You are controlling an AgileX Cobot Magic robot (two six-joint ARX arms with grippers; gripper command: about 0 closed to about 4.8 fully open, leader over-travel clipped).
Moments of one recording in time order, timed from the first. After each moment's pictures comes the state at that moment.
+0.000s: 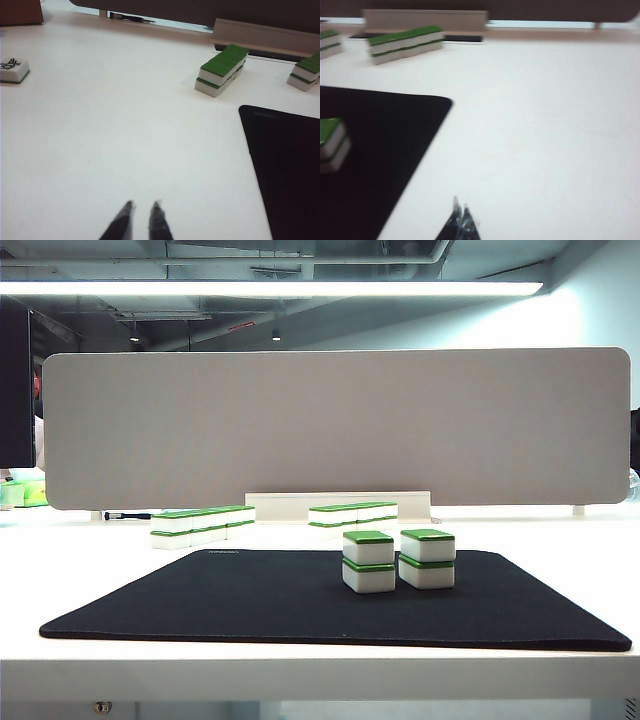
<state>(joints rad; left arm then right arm) 0.02 0.00 0.01 -0.18 0.02 -0.11 0.10 0.01 0.01 -0.19 -0.02 0.02</state>
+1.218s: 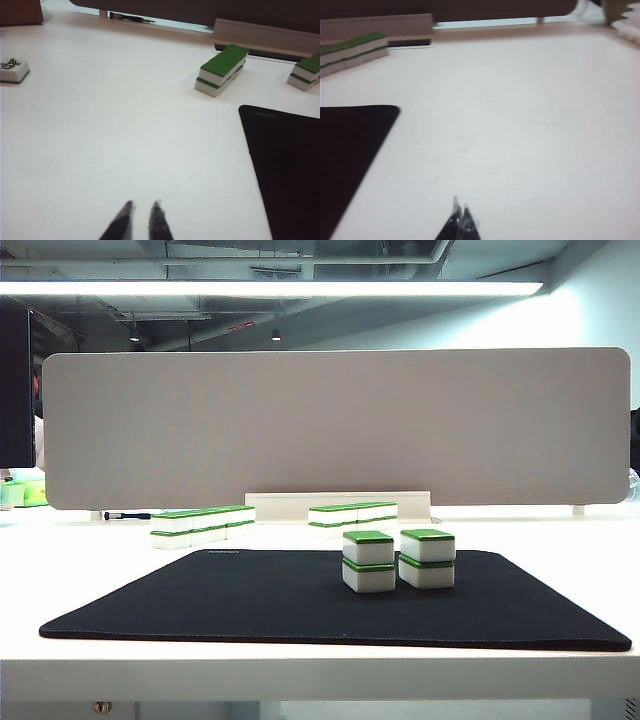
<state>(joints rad) 0.02 0.00 0.01 -0.18 0.02 -0.11 -0.03 0.01 0.01 -0.19 0.02 0.05</state>
